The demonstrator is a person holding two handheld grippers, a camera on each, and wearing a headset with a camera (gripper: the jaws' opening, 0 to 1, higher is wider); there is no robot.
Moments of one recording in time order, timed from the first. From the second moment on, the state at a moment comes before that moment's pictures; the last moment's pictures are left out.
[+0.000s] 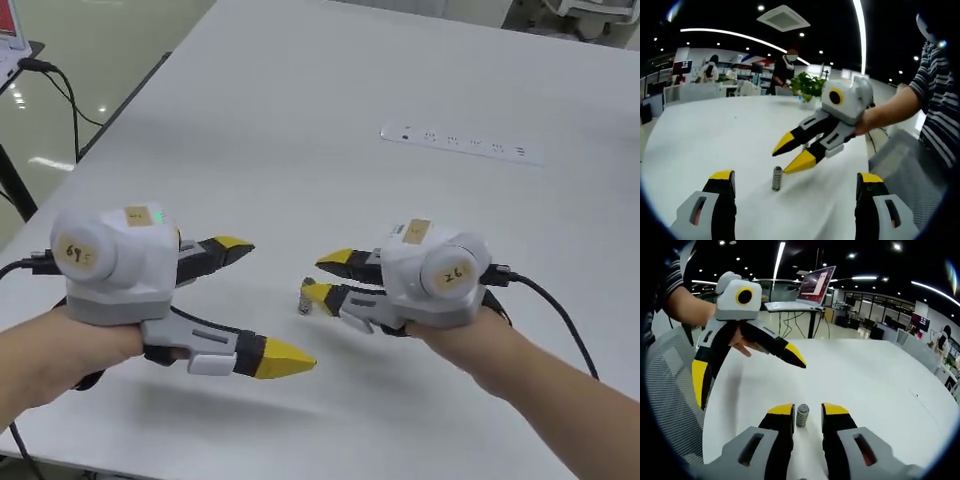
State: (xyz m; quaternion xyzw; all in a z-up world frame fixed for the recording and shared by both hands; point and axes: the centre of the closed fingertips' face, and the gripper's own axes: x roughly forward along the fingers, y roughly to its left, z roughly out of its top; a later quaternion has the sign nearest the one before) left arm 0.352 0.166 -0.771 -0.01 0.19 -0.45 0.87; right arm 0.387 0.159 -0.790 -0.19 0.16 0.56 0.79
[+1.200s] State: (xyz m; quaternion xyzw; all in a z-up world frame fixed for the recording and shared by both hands) left arm 0.362 0.163 -0.759 0.01 0.16 -0.45 0.88; right arm 0.376 0.004 -0.768 -0.07 0.13 0.45 0.88
